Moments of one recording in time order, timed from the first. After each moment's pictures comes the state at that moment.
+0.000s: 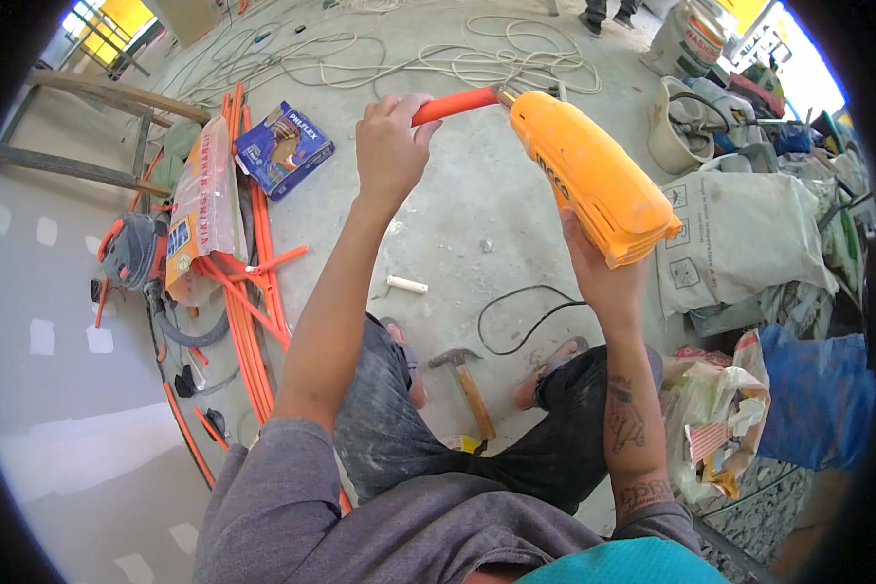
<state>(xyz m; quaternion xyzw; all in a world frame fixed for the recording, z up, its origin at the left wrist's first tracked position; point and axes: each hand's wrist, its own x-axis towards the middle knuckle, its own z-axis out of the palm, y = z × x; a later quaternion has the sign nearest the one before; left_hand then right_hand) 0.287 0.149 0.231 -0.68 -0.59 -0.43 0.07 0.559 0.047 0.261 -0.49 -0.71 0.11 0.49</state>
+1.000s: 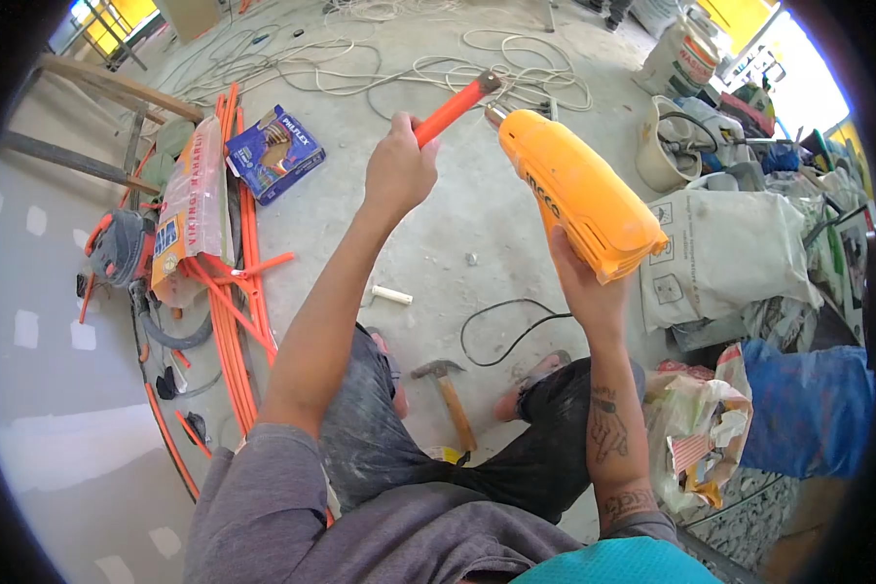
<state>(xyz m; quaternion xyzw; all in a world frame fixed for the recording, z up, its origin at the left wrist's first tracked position) 0.304 0.139 0.239 -0.62 -0.66 -0.39 -0.17 0.563 0.052 0.249 -0.49 -0.68 0.19 0.51</state>
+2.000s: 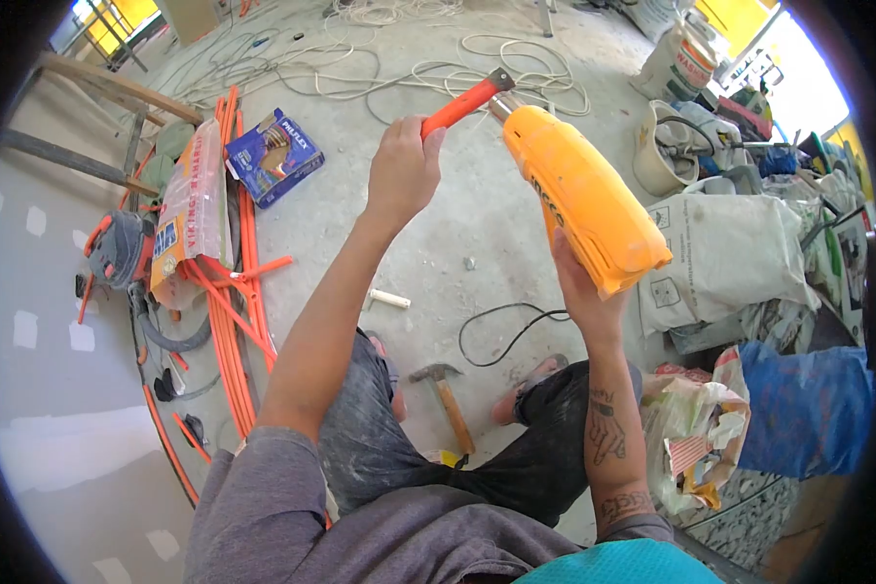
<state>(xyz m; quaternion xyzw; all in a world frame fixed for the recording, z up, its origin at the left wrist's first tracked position) 0.308 0.143 0.235 -0.66 -0.60 -0.45 -0.05 0.571 0.050 0.243 -0.48 -0.73 0.11 0.47</state>
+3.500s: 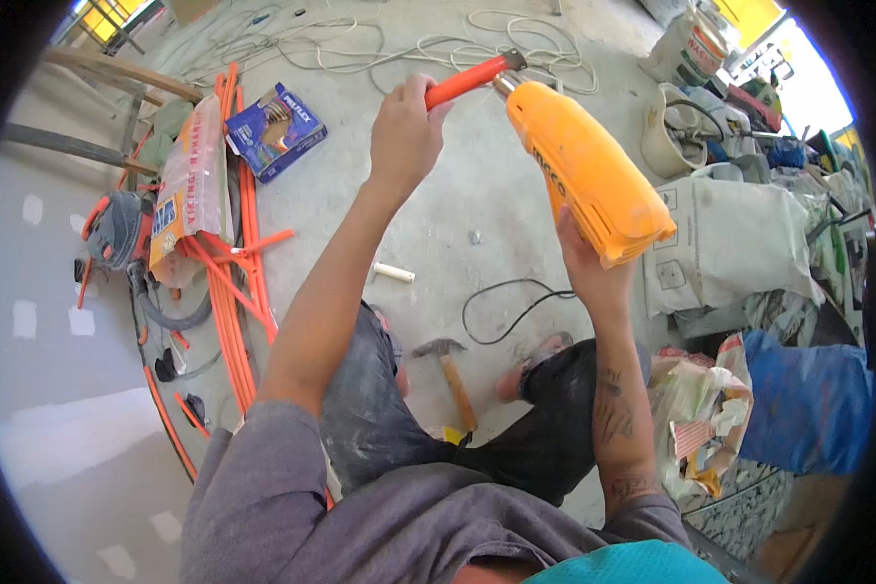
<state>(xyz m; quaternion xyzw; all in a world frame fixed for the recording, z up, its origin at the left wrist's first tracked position) 0.305 0.141 0.237 -0.65 -0.60 -0.47 -0.04 0.563 0.049 0.243 -0.48 -0.74 0.11 0.46</state>
